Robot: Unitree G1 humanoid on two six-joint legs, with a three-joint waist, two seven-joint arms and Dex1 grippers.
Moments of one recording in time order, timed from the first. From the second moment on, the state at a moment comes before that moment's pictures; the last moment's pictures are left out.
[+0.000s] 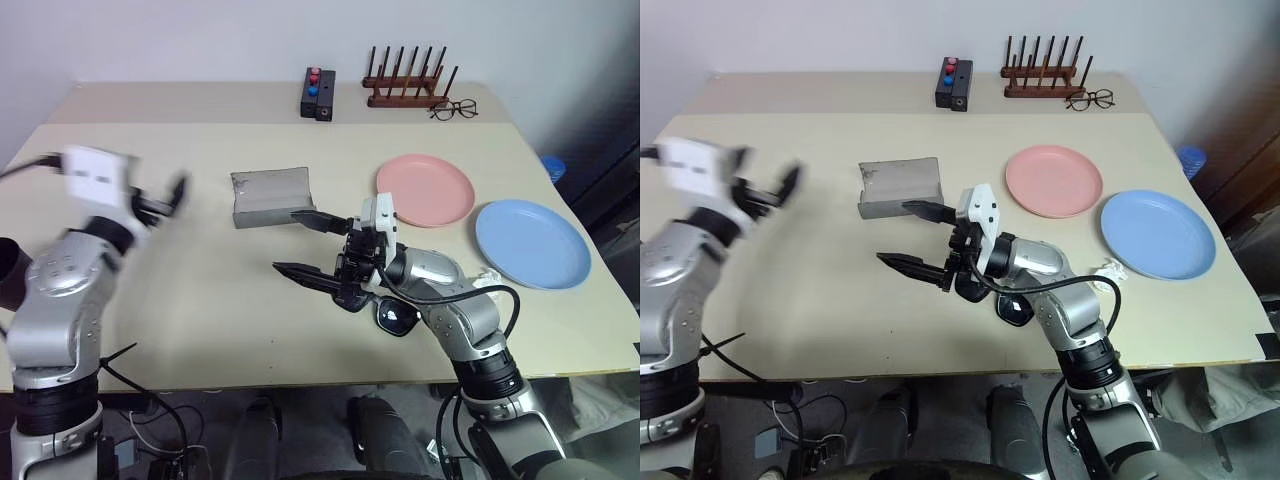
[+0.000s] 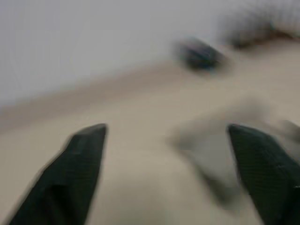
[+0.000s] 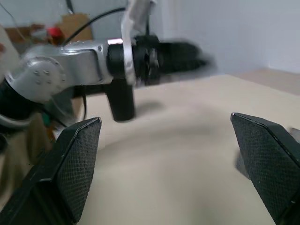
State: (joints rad) left arm -0.32 0.65 0.21 -0.39 -0.41 0.70 -0.37; right arm -0.46 -0.28 0.20 -0.19 0.48 0.36 0.88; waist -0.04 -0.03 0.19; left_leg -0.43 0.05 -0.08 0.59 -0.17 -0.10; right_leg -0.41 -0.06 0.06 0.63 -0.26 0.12
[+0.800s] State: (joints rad) left arm -1.06 0.56 -0.36 0.84 -0.04 0.43 -1.14; right arm -0.34 -0.72 0.11 -0.41 0.42 0.43 1.01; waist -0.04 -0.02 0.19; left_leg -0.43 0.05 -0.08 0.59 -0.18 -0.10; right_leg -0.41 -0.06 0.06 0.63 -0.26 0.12
